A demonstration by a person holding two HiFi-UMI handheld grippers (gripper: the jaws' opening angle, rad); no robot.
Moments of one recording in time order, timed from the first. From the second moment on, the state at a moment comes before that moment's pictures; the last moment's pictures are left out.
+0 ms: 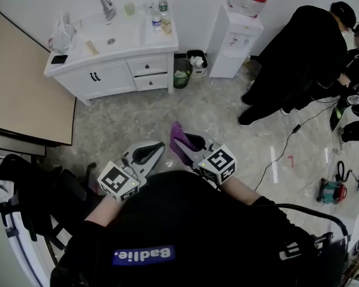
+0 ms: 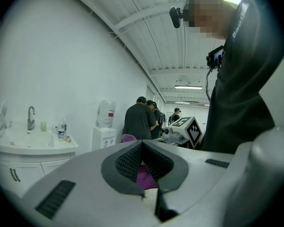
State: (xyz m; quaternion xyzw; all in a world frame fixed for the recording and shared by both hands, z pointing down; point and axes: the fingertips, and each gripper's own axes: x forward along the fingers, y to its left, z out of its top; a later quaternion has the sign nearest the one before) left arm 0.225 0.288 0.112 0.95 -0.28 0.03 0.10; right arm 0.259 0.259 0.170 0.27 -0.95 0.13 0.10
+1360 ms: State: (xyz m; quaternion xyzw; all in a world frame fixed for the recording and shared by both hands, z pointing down) left arm -0.002 -0.015 0.163 0.96 -0.24 0.00 0.16; right arm 0.051 -0.043 0.224 0.32 -0.92 0.15 0.18
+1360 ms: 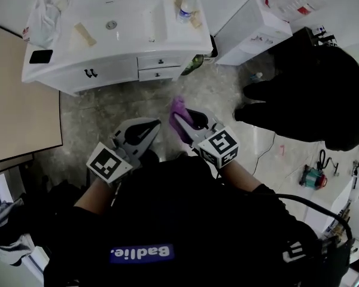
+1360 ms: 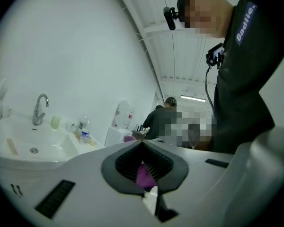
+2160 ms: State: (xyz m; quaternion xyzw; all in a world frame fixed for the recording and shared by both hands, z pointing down) left arm 0.021 -0.101 0.324 0.92 -0.34 0.02 0.19; right arm 0.055 -0.155 0.389 0.27 -0.93 0.12 0.22
